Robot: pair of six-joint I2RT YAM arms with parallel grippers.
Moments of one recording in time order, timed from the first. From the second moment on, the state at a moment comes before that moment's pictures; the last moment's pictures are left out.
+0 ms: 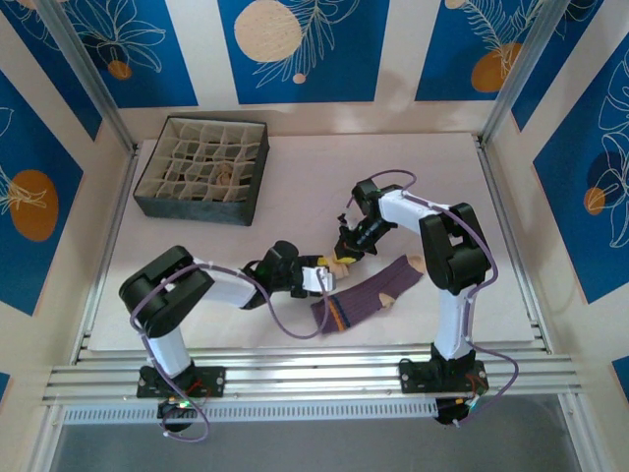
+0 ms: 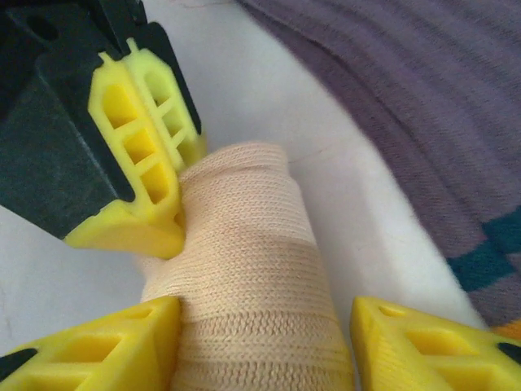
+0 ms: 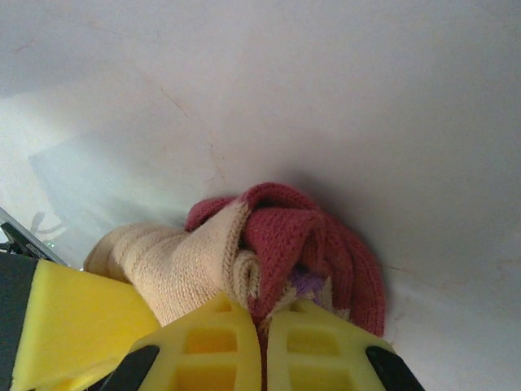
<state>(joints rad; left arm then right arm) -0.83 1.77 0.64 0.55 0.24 0.84 0.39 1.99 1.33 -0.90 -0.62 0.27</state>
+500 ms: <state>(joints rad) -0.74 1.78 0.94 0.07 0.42 0.79 0.33 1.67 1.09 -0.75 -0.63 0.21</state>
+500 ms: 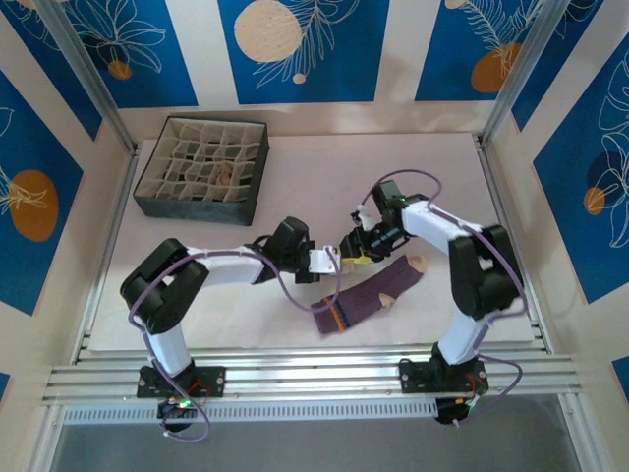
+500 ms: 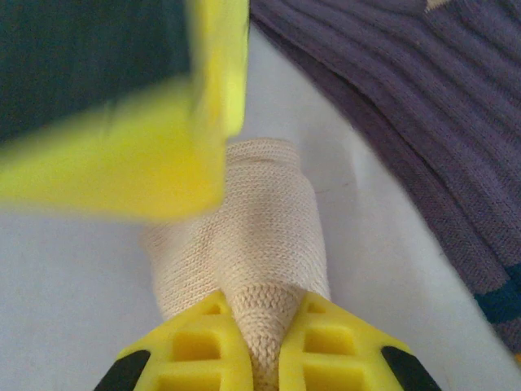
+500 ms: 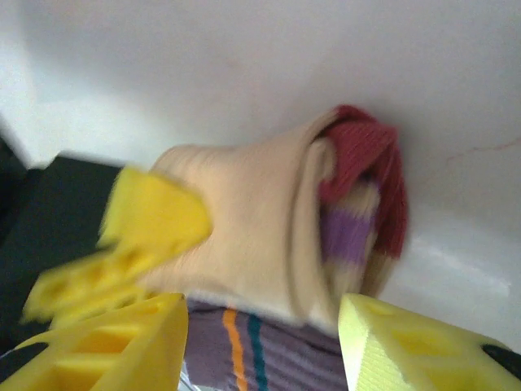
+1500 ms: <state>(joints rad) -0.55 2.02 1.22 -0.37 0.94 0.52 0.69 1.21 0.53 -0.11 -0.10 -0.60</state>
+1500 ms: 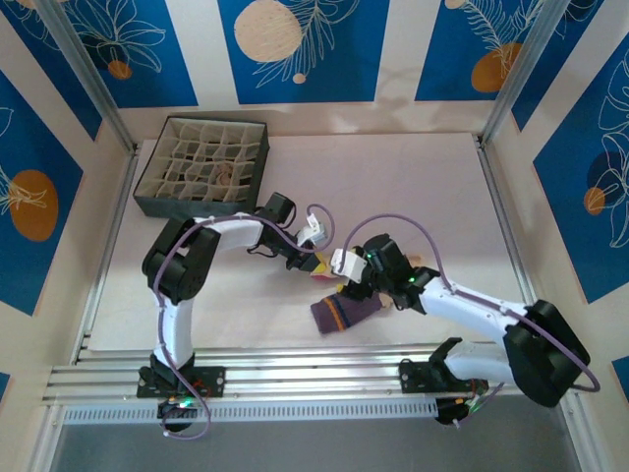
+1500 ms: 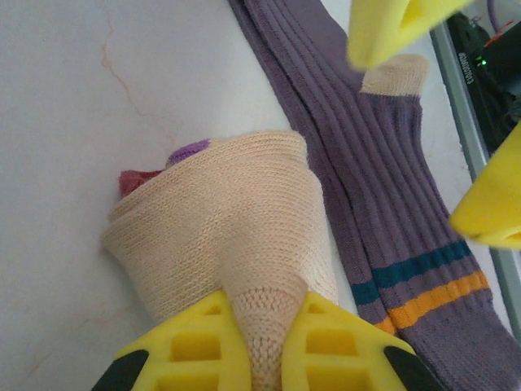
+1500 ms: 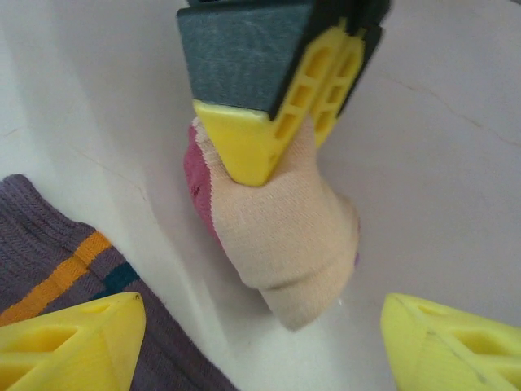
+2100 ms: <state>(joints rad) -0.54 2.08 1.29 -0.45 1.01 0.50 0.69 1.54 0.65 0.01 -0.06 -0.81</state>
